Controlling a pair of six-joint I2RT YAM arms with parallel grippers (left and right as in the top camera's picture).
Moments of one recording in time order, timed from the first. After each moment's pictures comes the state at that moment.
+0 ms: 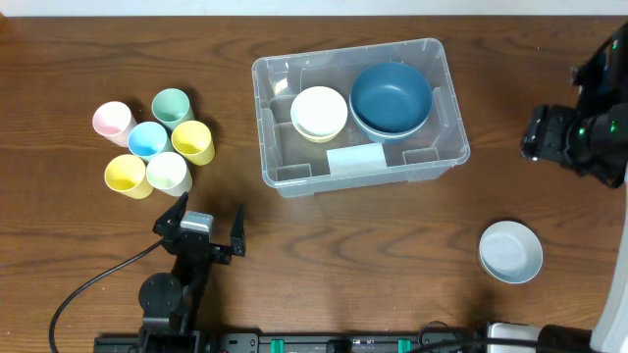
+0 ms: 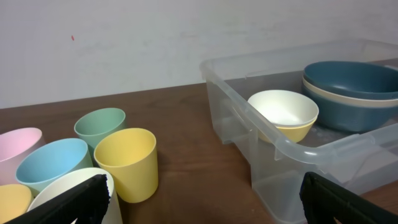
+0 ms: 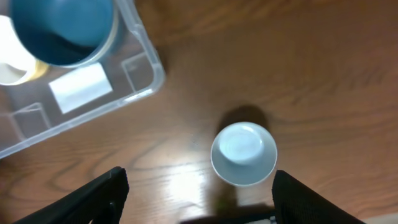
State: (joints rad) left arm -0.06 0.01 0.02 -0.10 0.15 0.05; right arm -0.12 1.49 1.92 -1.67 0.00 0.22
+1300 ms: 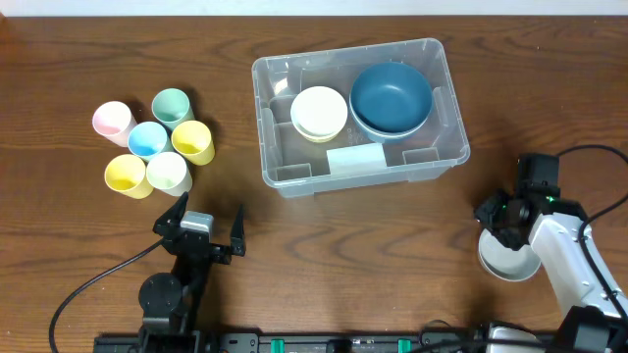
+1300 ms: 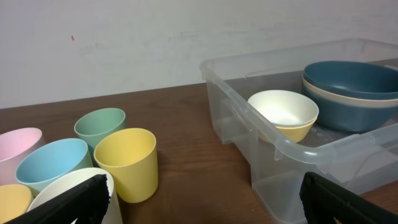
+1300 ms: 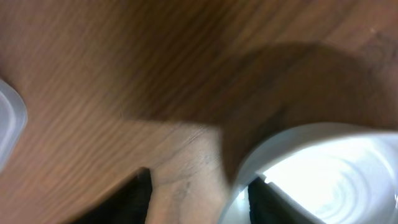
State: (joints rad) left arm -0.06 0.01 0.02 -0.10 0.15 0.05; right arm -0.19 1.36 0.68 -0.63 -0.01 0.63
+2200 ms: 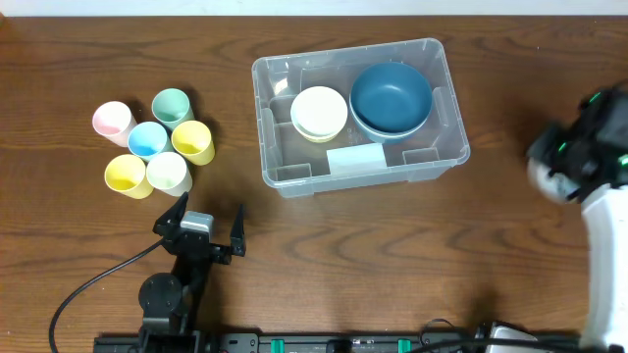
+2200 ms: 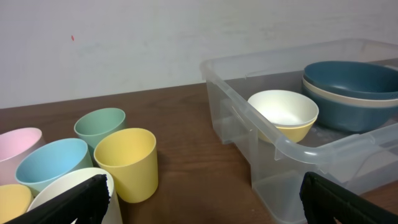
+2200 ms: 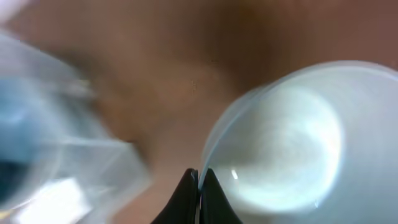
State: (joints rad) left arm -0.06 0.01 0.02 -0.10 0.15 0.05; right arm -0.28 1.35 1.26 -0.85 -0.09 0.35
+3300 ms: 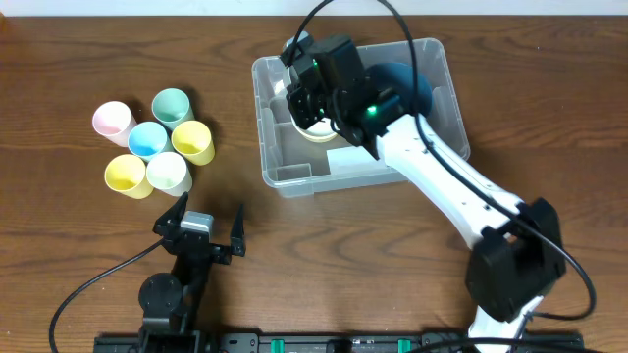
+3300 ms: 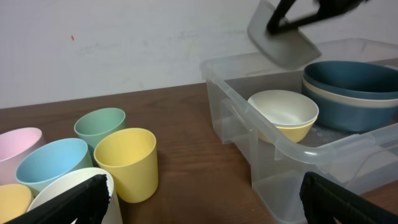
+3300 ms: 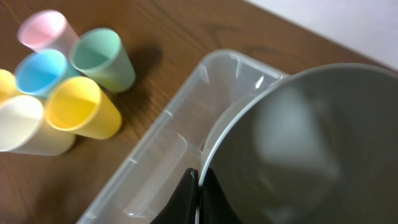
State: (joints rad) left arm -0.06 0.01 0.02 -0.10 0.15 0.05; right arm 0.61 1.93 1.63 -0.39 -0.15 0.06
